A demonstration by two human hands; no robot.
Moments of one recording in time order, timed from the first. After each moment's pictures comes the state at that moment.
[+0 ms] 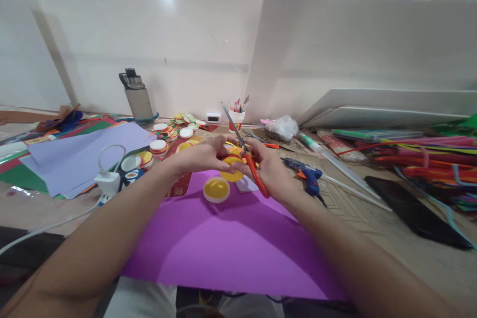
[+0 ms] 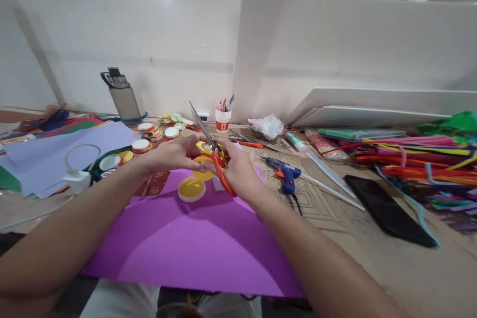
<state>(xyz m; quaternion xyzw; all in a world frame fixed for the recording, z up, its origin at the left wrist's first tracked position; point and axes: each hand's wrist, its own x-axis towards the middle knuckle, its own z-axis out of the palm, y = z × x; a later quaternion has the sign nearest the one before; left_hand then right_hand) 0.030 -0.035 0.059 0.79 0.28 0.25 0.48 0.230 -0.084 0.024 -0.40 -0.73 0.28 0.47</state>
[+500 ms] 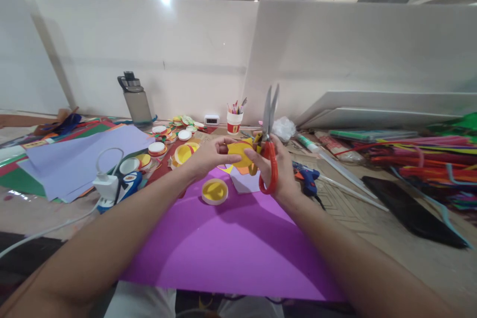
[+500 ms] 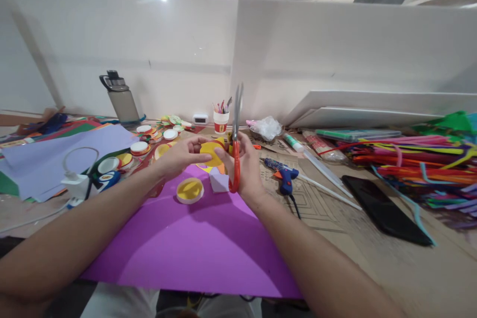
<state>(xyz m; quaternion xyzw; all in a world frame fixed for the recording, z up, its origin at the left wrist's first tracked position) 0.054 -0.035 0.035 0.65 0.30 0.40 0.57 0.226 -0.087 0.030 -0.44 -0.59 0.28 0.62</state>
